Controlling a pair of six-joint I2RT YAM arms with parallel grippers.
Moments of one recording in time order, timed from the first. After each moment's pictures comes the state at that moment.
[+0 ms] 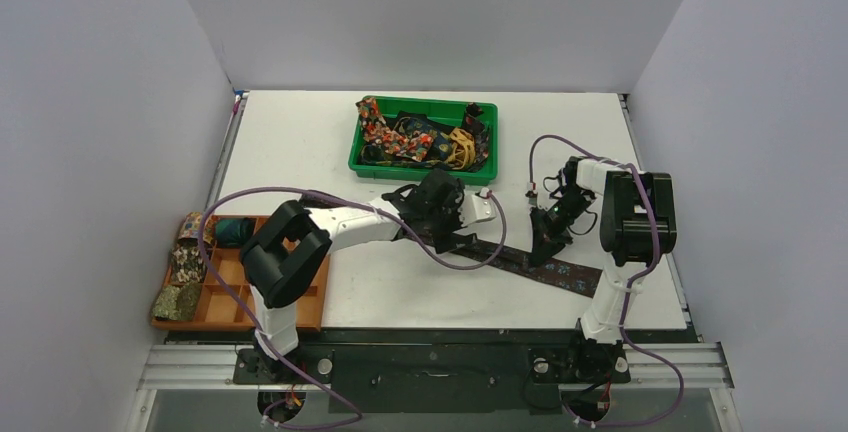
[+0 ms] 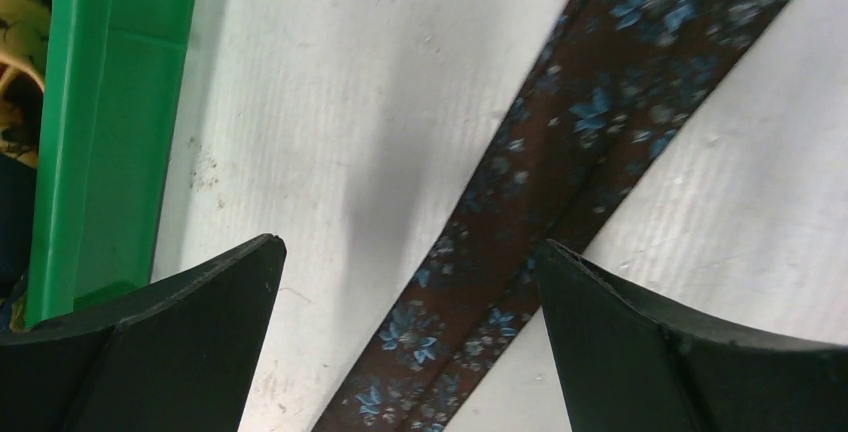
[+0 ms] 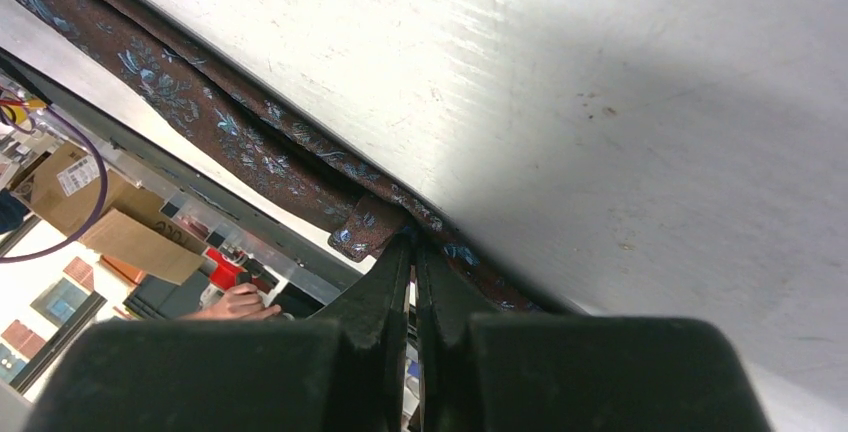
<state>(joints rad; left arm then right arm) -0.87 1.87 1.20 -0.13 0.14 0.51 -0.03 1.98 1.19 -1.13 -0.50 -0.25</state>
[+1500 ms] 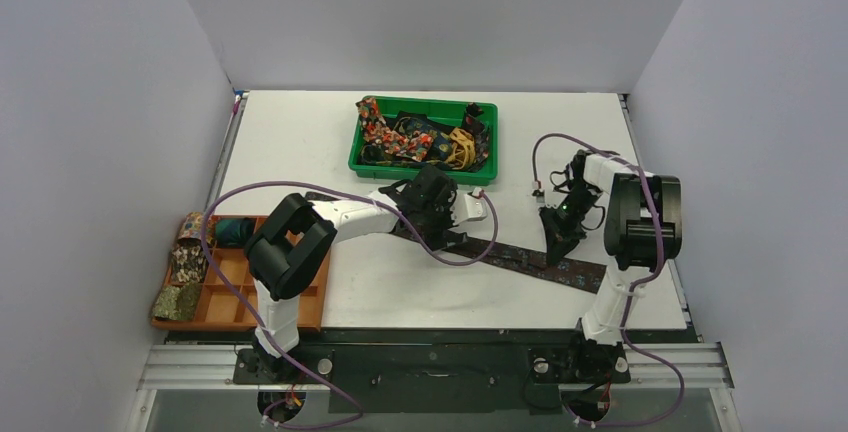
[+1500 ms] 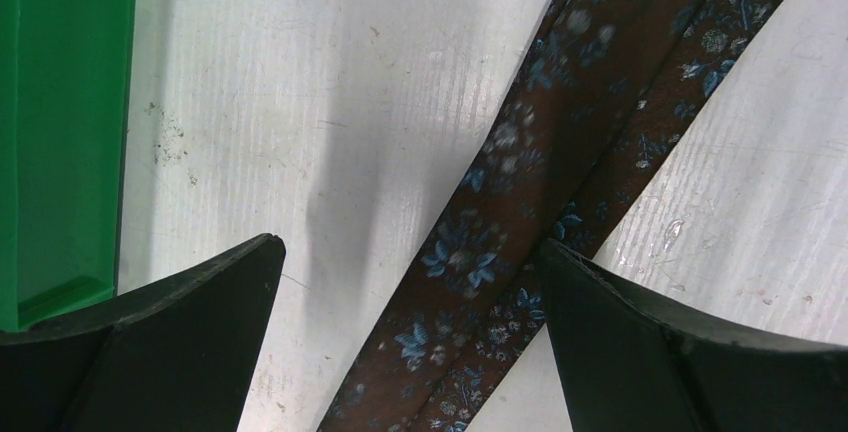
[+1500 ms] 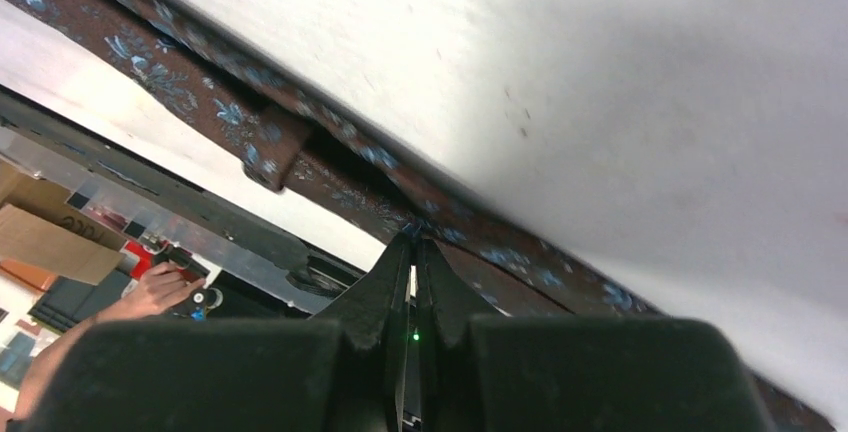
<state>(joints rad) -0.80 1.92 1.22 -0.19 0.19 0.60 -0.05 1.96 1.24 -1.20 -0.36 -0.34</state>
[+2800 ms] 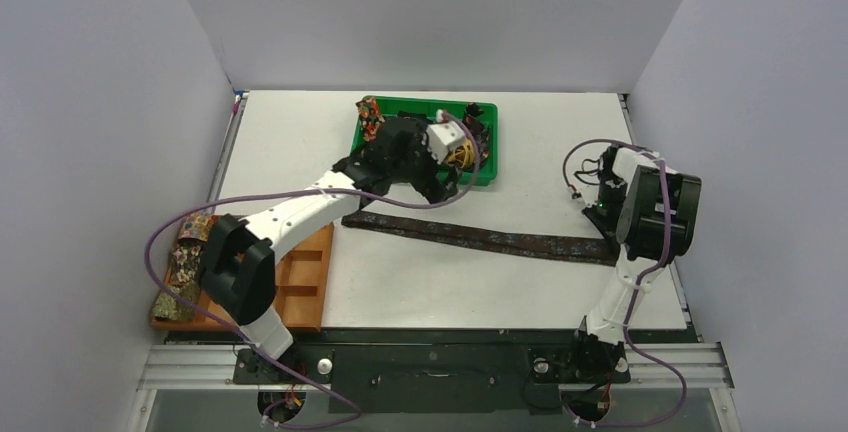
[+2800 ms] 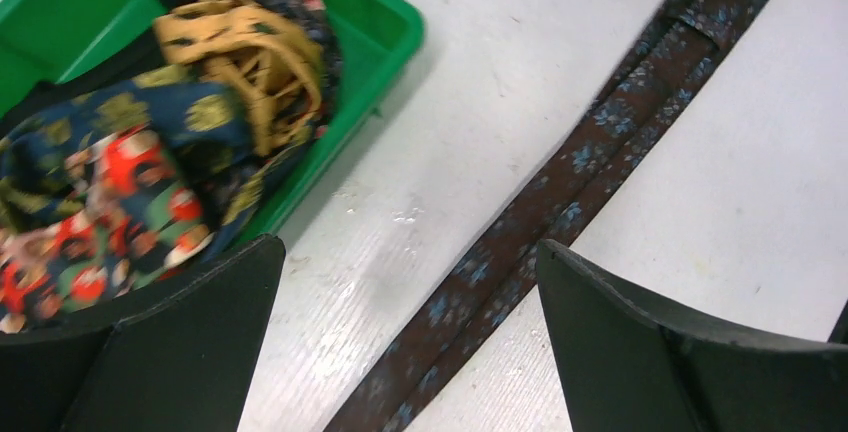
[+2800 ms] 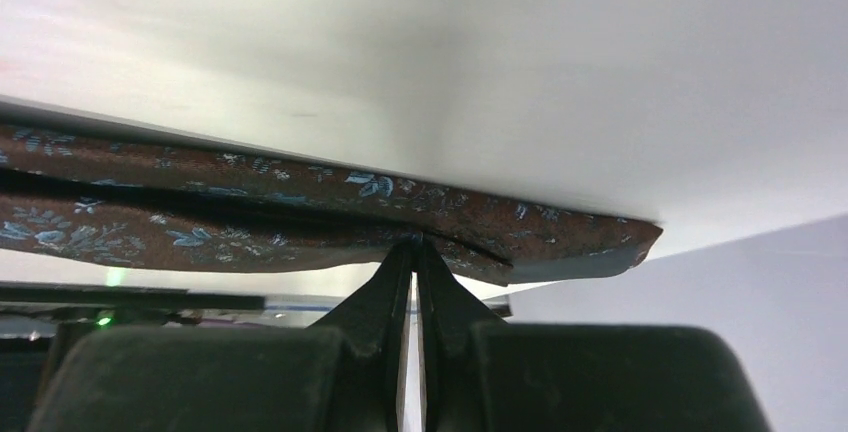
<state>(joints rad) -0.72 1.71 1.35 -0.23 0.27 0.21 -0.21 2.01 1.33 -1.17 0.22 -0.61</state>
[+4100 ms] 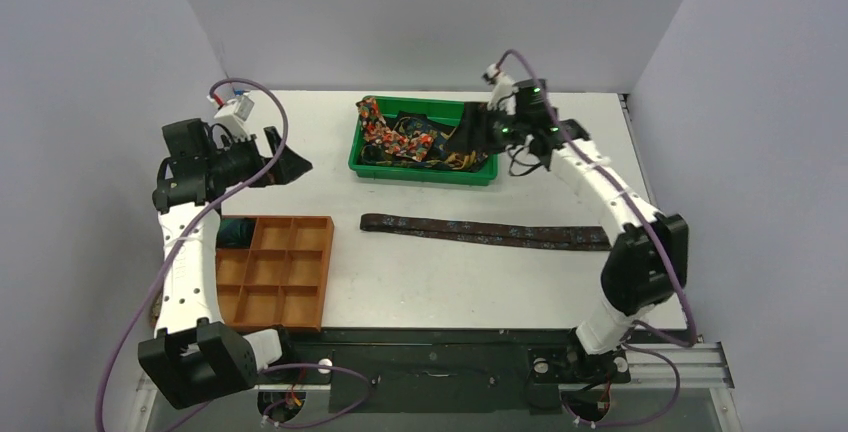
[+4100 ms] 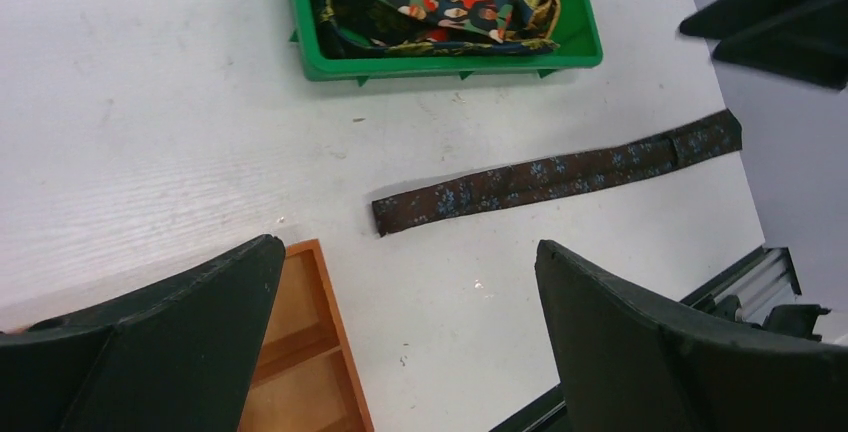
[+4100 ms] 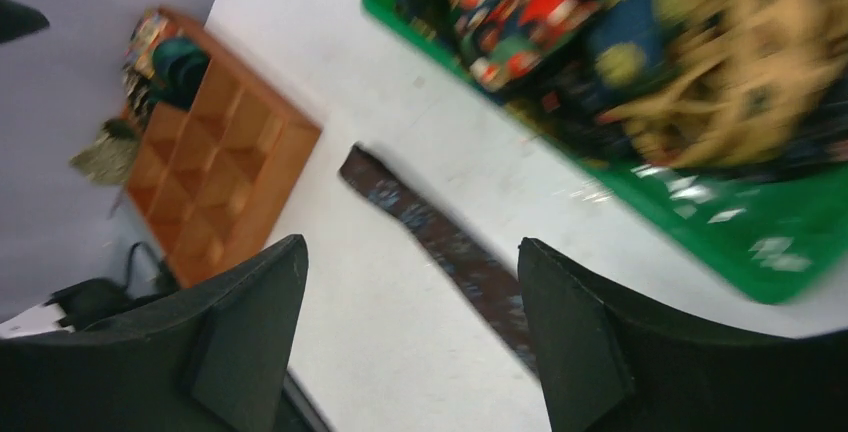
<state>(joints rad) 0.22 1.21 1.20 -0.64 0.77 -0.09 0.29 1.60 1.52 -0.49 -0.55 0.22</state>
